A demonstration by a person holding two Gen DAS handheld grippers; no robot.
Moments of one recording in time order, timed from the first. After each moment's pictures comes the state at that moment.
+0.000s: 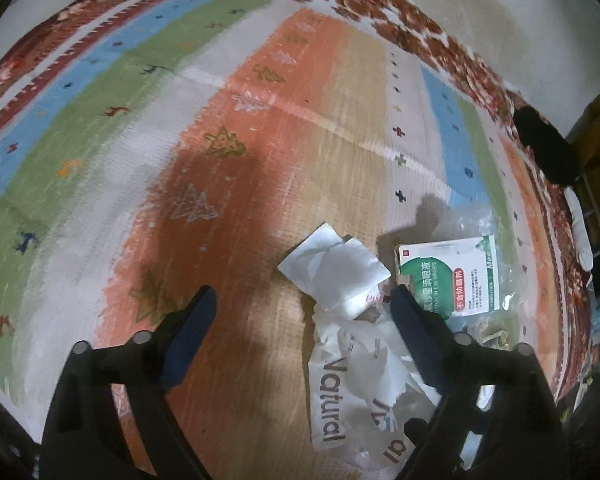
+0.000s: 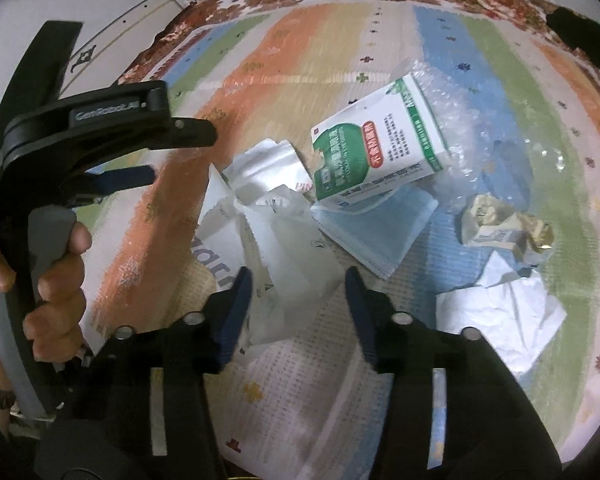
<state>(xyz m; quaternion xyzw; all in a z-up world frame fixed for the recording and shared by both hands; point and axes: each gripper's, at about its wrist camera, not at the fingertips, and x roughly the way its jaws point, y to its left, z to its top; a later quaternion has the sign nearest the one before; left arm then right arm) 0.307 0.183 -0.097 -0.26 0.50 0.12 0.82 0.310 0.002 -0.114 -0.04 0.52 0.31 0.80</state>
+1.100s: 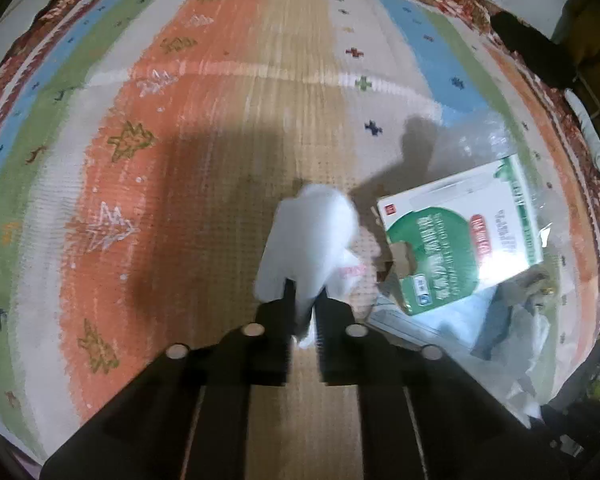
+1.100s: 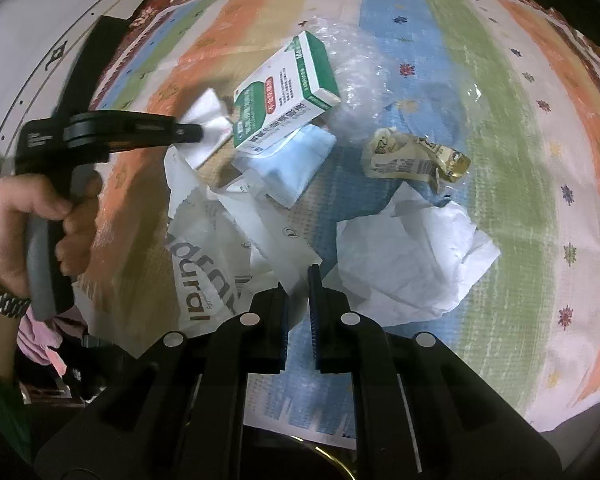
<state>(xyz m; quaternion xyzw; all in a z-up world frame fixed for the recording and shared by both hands) 0.351 0.141 -0.130 -0.15 0.58 0.06 0.80 0.317 -0.070 -0.106 -0.05 0.58 0.27 0.77</state>
